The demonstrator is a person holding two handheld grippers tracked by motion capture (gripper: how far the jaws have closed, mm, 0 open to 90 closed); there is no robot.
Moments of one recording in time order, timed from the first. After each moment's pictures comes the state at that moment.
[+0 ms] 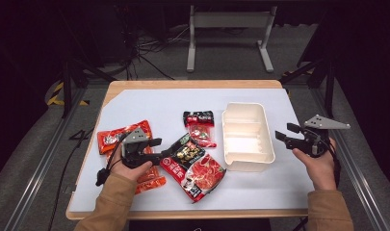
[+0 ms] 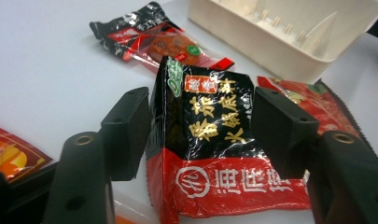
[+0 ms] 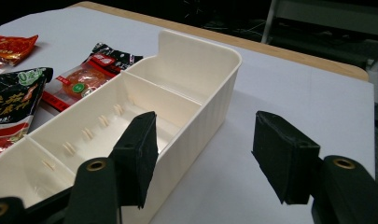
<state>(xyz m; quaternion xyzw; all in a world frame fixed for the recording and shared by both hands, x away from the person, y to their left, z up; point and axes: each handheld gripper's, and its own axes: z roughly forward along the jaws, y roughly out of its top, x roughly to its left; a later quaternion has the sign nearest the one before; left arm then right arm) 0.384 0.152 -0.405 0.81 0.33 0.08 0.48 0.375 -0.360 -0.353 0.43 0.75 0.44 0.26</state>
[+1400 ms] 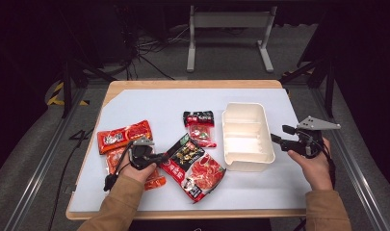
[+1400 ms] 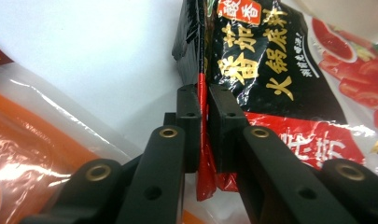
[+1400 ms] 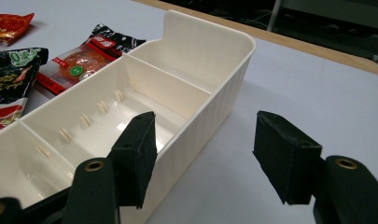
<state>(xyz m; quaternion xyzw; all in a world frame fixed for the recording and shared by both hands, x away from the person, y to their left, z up) 0.388 0.145 -0.441 0.80 0.42 0.02 0.42 0.380 -0.351 -0.363 0.42 0.77 0.42 0.25</state>
